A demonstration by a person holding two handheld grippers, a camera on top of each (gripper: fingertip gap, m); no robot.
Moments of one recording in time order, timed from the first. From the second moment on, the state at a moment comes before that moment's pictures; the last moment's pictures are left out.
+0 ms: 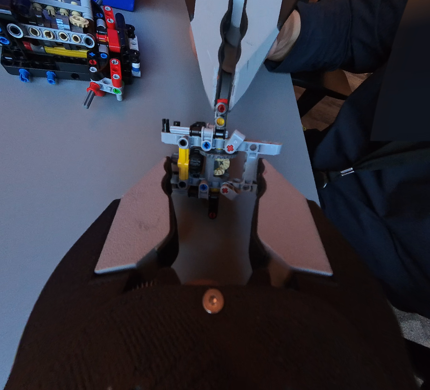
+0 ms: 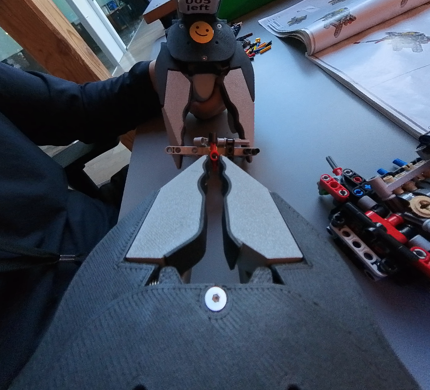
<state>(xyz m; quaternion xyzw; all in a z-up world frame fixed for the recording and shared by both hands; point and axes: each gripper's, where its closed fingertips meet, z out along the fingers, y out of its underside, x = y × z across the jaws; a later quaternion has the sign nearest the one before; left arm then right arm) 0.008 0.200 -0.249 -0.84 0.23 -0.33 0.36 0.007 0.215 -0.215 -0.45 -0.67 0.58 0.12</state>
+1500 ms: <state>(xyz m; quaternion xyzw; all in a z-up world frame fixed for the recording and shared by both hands) 0.027 0.208 -0.203 -0.79 0.28 -0.35 0.42 0.022 0.210 -0.205 -0.35 -0.75 0.51 0.23</state>
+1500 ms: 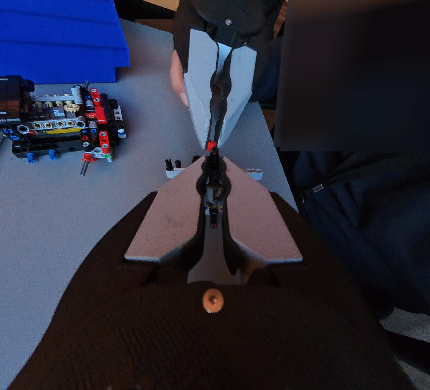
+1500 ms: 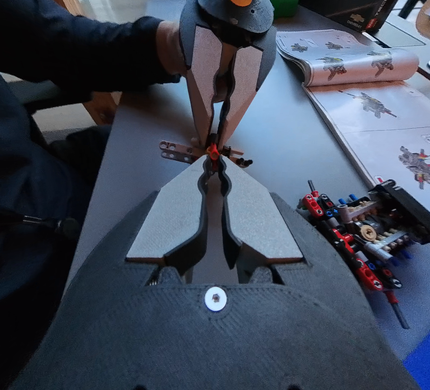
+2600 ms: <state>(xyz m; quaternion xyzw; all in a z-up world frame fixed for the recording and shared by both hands) 0.024 0.216 -0.202 -0.82 0.27 -0.27 0.42 0.020 0.218 -0.202 -0.35 -0.77 0.43 0.32</state>
